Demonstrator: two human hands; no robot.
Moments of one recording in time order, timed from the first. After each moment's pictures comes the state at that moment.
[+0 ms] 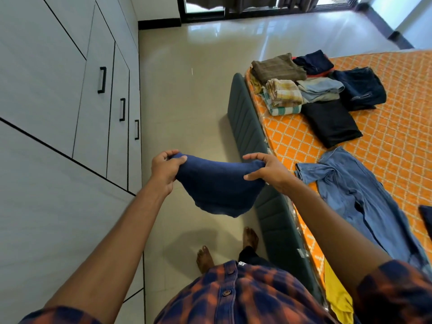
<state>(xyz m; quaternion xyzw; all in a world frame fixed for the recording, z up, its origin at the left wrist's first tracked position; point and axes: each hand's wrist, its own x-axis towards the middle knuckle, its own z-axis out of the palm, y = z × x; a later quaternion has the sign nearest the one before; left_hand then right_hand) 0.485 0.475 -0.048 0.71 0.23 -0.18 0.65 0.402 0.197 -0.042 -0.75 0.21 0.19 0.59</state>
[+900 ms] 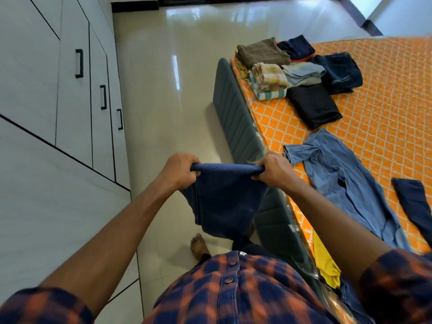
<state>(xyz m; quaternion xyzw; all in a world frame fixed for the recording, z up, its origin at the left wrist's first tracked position) 0.441 0.476 -0.054 0.92 -0.24 -0.22 0.21 0.344 0.207 -0.051 -0.97 0.13 0.16 0.14</state>
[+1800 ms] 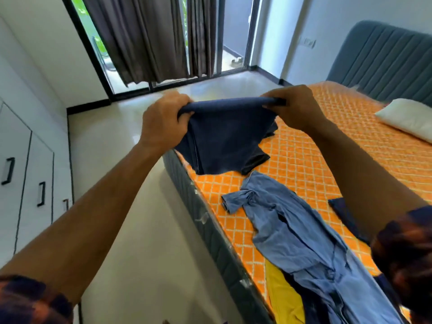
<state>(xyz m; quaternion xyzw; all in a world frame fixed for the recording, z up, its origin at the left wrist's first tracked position) 0.471 0.180 0.156 0.81 -0.44 0.22 0.31 0.309 -0.103 0.189 -0.95 0.09 -0.25 0.18</state>
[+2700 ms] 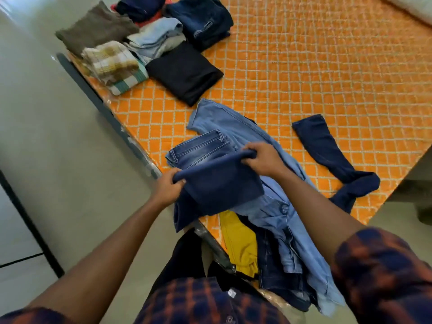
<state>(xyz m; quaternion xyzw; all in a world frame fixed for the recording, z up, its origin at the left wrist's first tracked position) 0.322 0.050 -0.181 0.85 -0.22 -0.36 0.32 0.155 -0.208 -0.140 -0.85 0.35 0.06 0.39</state>
